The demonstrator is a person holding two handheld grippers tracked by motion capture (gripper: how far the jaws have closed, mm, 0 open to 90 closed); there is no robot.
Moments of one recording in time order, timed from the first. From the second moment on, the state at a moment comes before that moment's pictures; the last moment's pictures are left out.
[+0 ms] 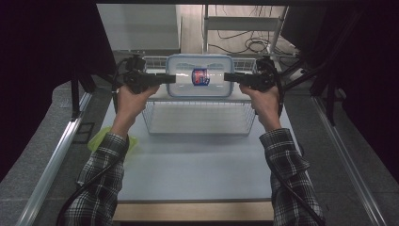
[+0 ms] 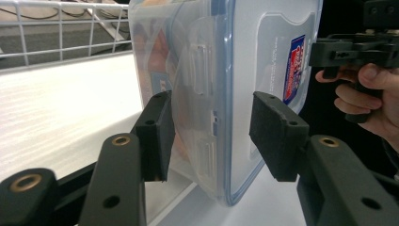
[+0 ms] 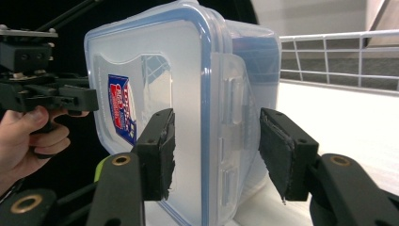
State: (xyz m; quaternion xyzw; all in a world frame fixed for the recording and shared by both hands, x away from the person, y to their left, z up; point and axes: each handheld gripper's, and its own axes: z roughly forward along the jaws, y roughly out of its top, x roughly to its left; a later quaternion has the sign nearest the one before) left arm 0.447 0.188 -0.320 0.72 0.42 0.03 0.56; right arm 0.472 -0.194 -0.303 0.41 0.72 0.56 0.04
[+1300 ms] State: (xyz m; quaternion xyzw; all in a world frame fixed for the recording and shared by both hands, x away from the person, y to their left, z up) left arm 0.449 0.187 -0.320 0.71 0.43 0.07 0.54; right arm 0.468 -0.188 -0.303 0.43 0.73 0.53 0.10
